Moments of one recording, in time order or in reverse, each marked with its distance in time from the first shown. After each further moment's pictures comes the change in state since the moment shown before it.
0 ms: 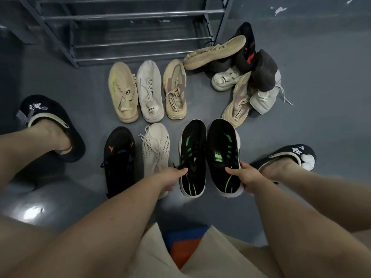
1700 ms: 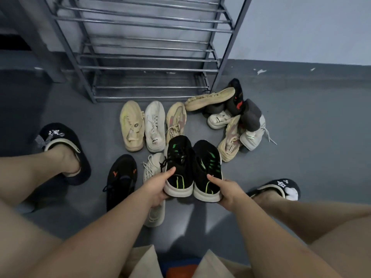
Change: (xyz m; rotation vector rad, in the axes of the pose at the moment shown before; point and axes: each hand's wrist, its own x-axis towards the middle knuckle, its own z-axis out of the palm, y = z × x) left_hand -0.053 0.025 -0.035 -0.802 -0.068 0.182; right_hand -0.066 -0.047 0.053 0.205 -0.114 -0.065
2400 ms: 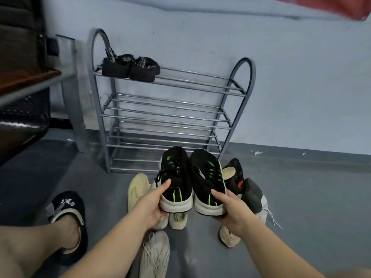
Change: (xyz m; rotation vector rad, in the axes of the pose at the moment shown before) left_hand -0.079 0.149 0.029 -0.215 -0.119 0.403; right_hand -0.070 -0.148 0.067 0.003 -0.326 -0.417
